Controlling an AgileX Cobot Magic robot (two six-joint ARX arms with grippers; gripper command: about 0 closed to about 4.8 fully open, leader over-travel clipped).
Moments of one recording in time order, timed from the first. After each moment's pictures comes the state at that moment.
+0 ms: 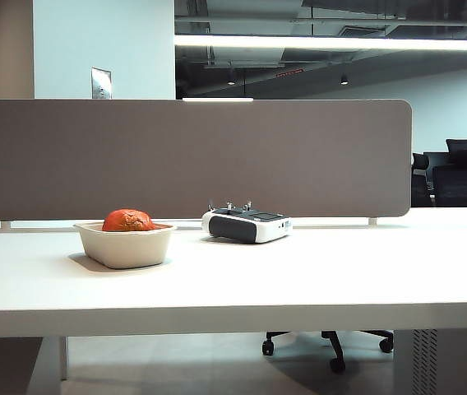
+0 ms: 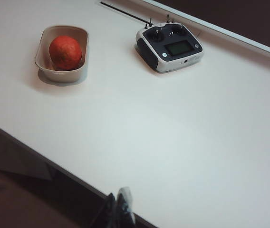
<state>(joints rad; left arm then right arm) -0.30 0.62 0.83 -0.73 0.15 0.00 0.68 0.59 0.92 -0.73 0.18 -0.08</state>
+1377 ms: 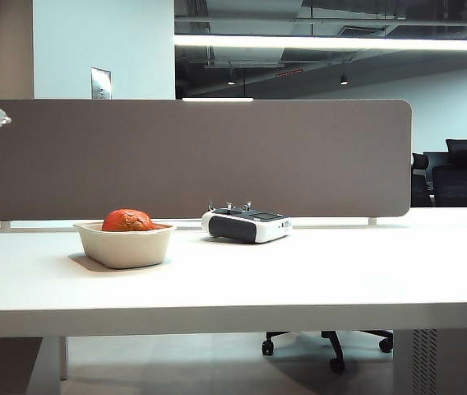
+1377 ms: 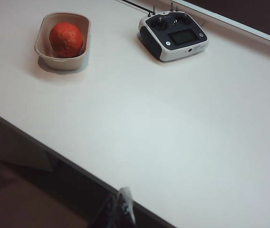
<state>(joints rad) -0.30 0.58 0.50 -0.38 0.19 0.01 0.68 0.56 0.86 -0.72 0.18 -0.08</state>
